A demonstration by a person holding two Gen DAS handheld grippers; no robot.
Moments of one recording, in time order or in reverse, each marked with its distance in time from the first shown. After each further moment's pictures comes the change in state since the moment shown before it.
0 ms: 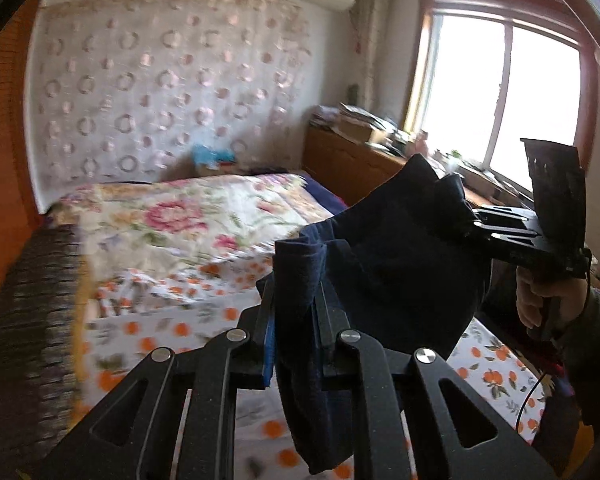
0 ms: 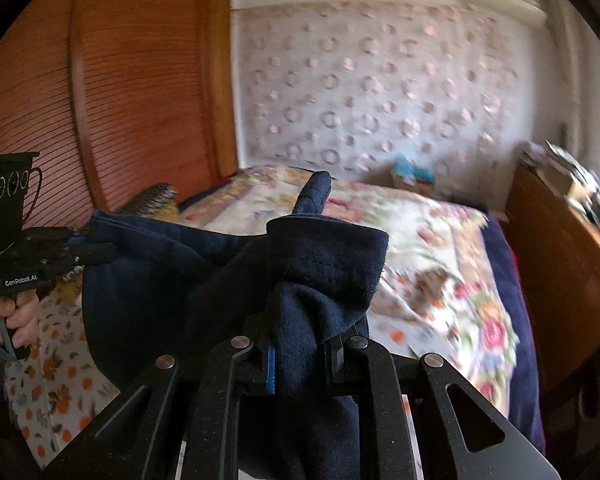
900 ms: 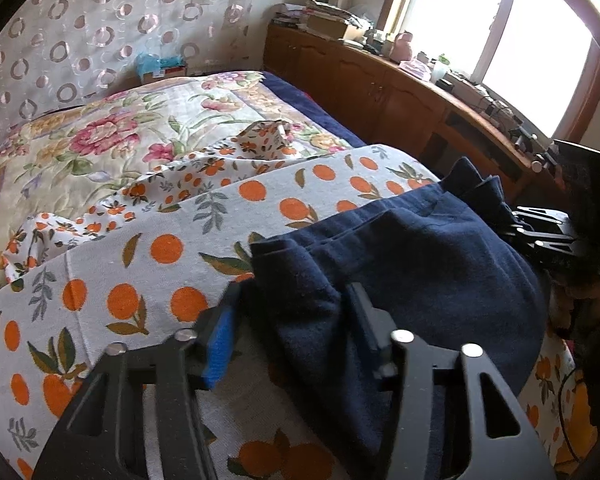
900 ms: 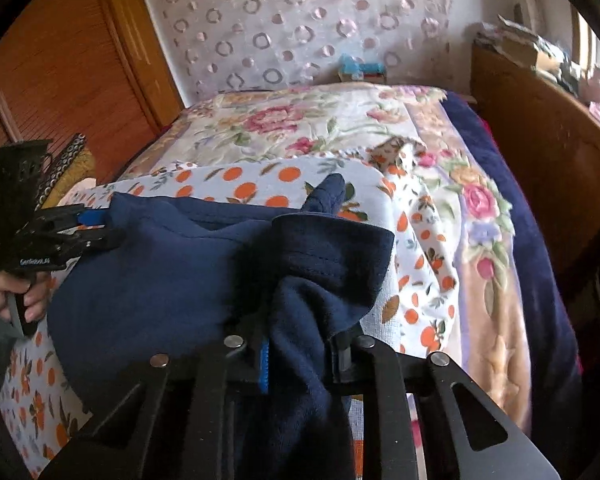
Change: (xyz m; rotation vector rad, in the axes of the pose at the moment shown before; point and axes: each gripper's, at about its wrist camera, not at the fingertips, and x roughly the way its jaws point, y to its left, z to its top) left arm 0.201 -0.055 -0.038 0.046 0.390 -0.163; right arm 0.007 -0.114 -0.087 0.313 0.247 -0.073
